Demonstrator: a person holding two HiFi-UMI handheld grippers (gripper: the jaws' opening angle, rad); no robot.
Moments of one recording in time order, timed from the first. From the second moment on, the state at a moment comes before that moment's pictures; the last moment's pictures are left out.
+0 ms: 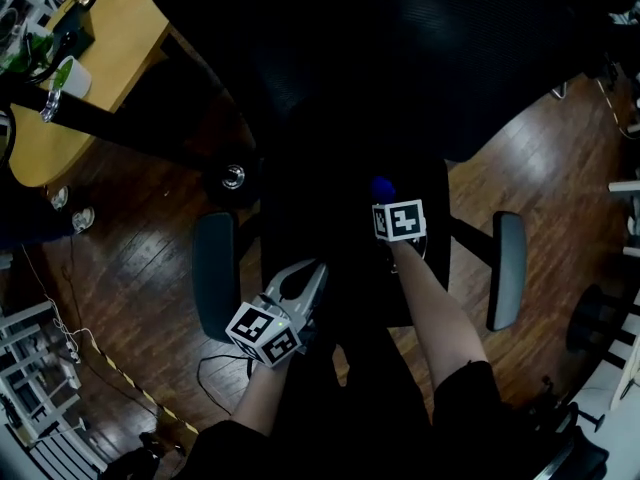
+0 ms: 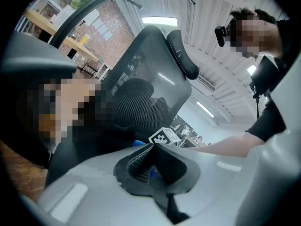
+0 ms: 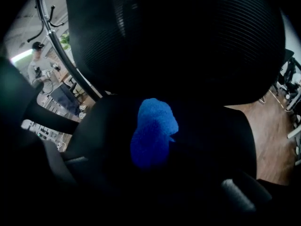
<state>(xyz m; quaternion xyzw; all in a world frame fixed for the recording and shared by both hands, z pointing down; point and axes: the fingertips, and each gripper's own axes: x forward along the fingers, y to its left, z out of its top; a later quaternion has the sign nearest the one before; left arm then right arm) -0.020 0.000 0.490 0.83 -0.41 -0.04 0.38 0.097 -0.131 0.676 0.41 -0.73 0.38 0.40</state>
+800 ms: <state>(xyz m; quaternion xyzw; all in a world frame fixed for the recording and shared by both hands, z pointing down) -0.064 0.014 0.487 0.81 -0.44 -0.05 0.38 -0.075 -0.077 0.696 0.31 -0.78 0.38 0.38</state>
